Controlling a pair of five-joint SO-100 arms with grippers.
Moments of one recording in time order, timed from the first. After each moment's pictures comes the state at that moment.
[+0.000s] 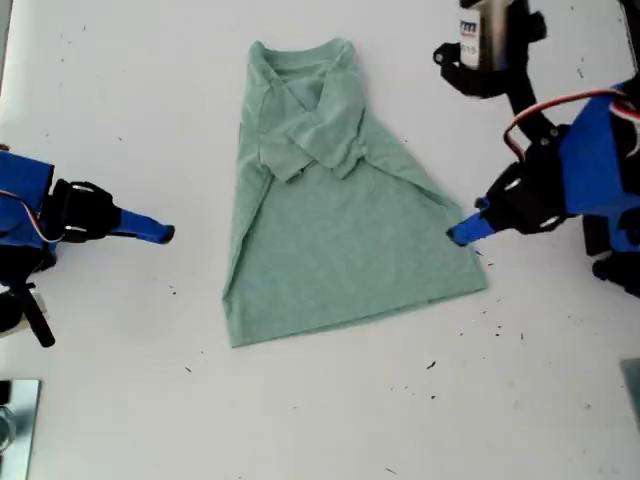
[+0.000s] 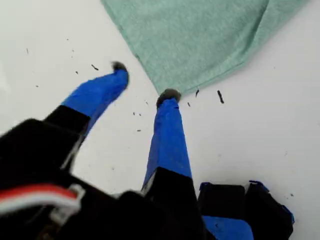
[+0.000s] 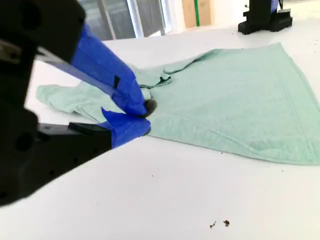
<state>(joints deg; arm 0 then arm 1) -4.4 206.1 184.7 60.2 3.1 5.5 132.4 96.9 99.9 -43.1</state>
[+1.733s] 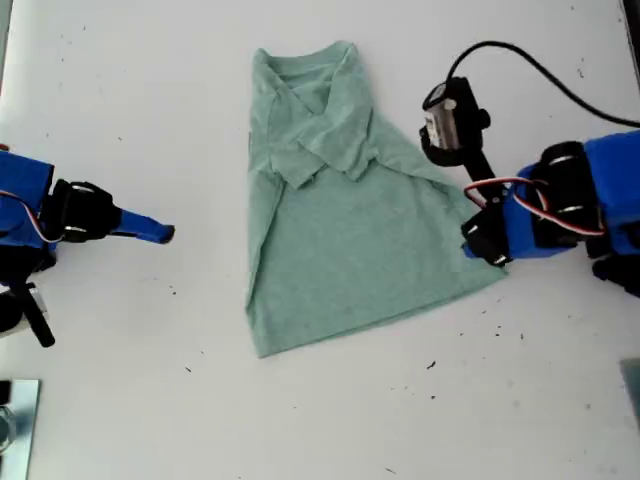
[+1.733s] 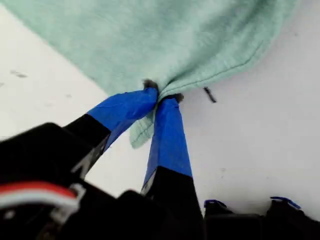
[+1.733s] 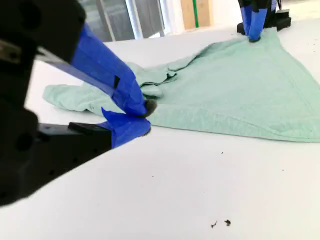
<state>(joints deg) -4.4 206.1 184.8 60.2 3.6 1.8 125.0 122.9 77.8 -33.6</state>
